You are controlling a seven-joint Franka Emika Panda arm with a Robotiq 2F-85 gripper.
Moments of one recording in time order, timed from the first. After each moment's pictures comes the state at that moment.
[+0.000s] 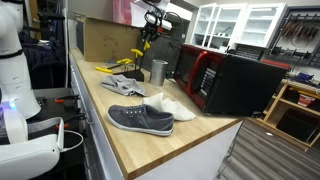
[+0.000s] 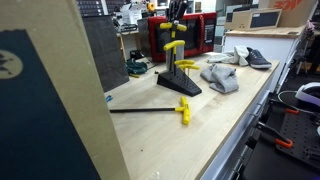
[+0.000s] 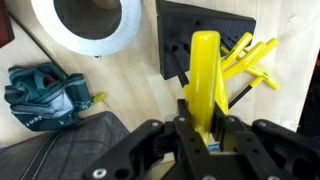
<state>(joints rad) -0.03 0.17 0.07 -1.74 0.31 1.89 -1.35</state>
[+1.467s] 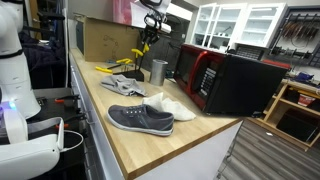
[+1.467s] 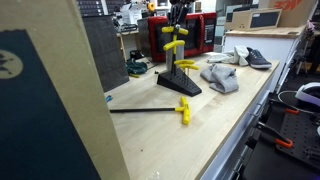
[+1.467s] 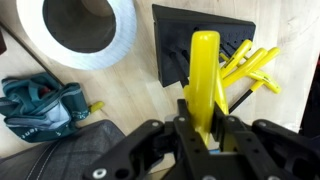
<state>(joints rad) -0.03 0.18 0.06 -1.77 0.31 1.91 -1.35</state>
